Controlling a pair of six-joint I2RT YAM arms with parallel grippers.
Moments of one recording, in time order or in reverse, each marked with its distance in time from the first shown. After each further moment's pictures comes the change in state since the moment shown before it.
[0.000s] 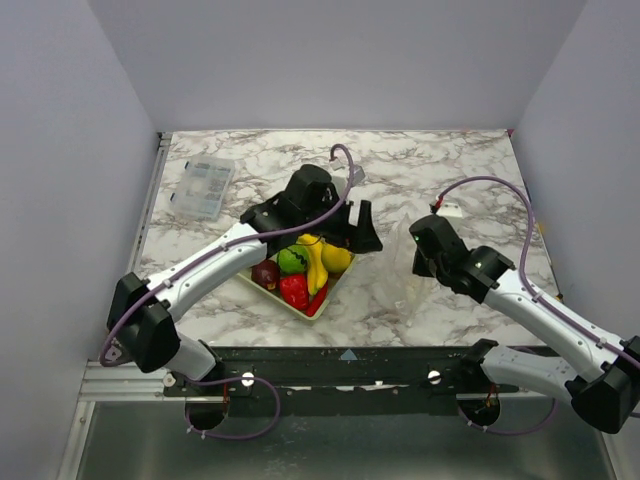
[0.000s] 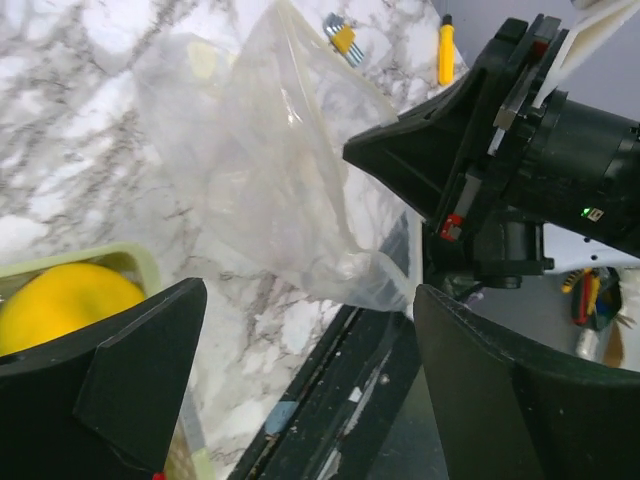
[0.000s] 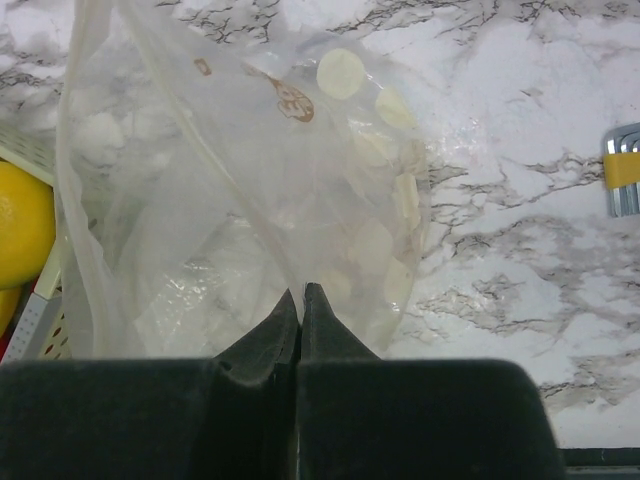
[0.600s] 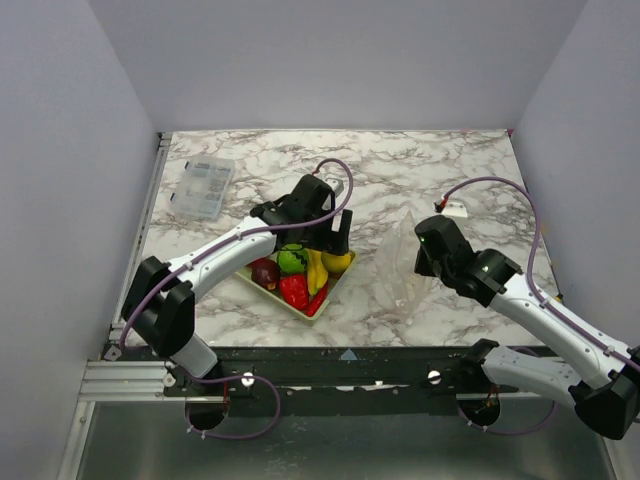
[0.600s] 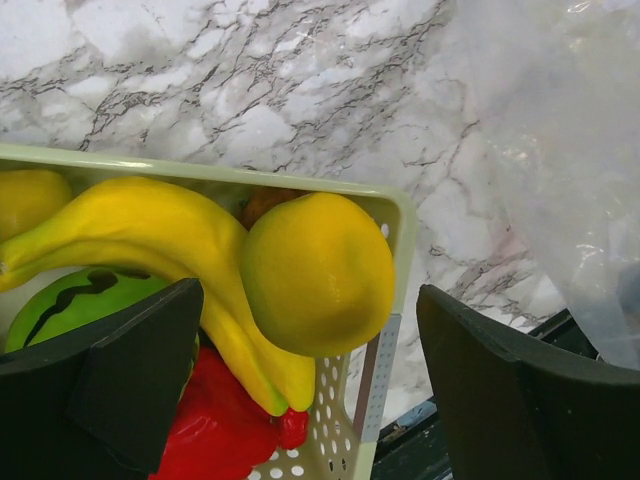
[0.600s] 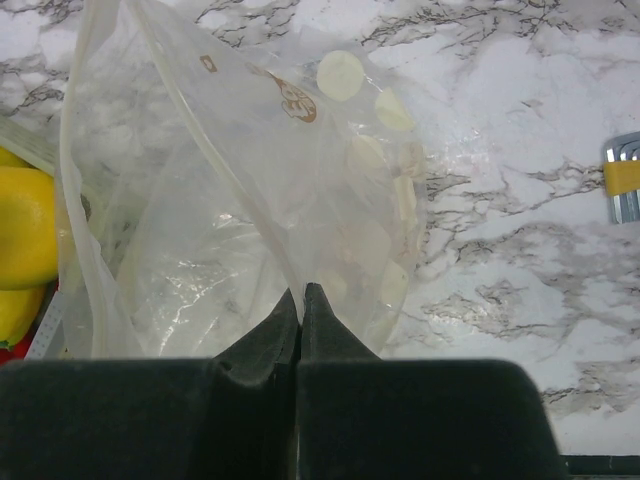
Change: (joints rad) left arm 0.072 0.061 -0.040 -0.207 -0.343 0.098; right arm 0.000 -0.039 0.000 0.006 0.002 0.000
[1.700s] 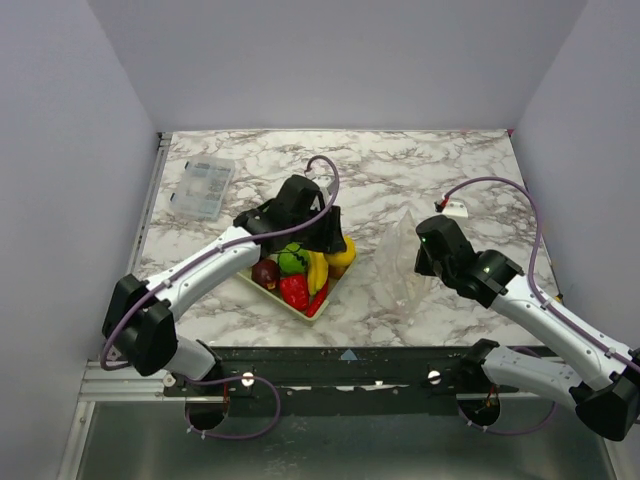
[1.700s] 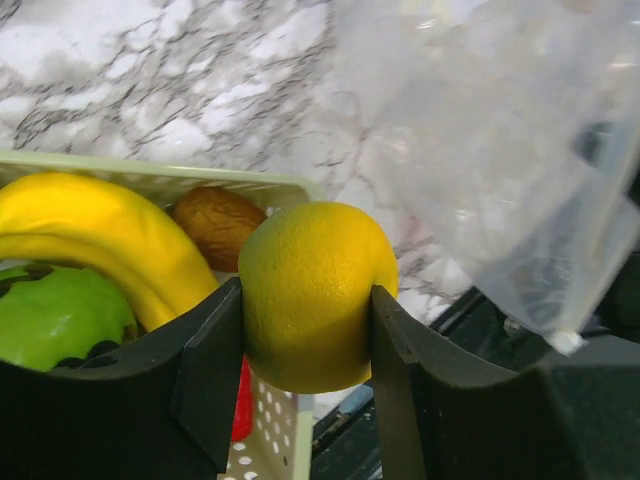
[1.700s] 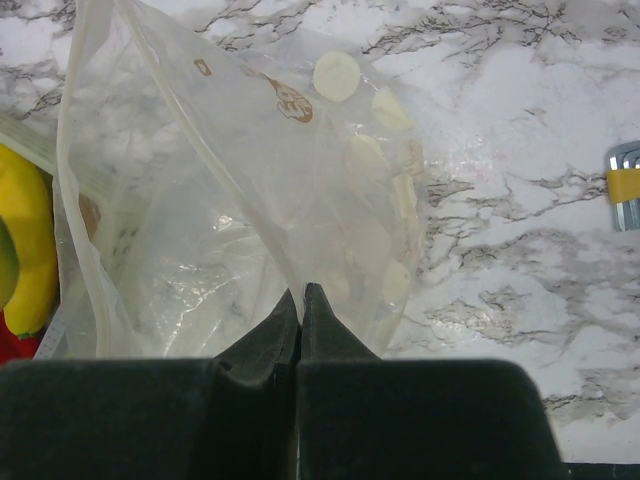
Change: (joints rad) left arm 0.009 -0.076 -0.075 0.076 0.102 -0.064; right arm 0.000 -0.011 -0.004 0.013 -0.002 -0.018
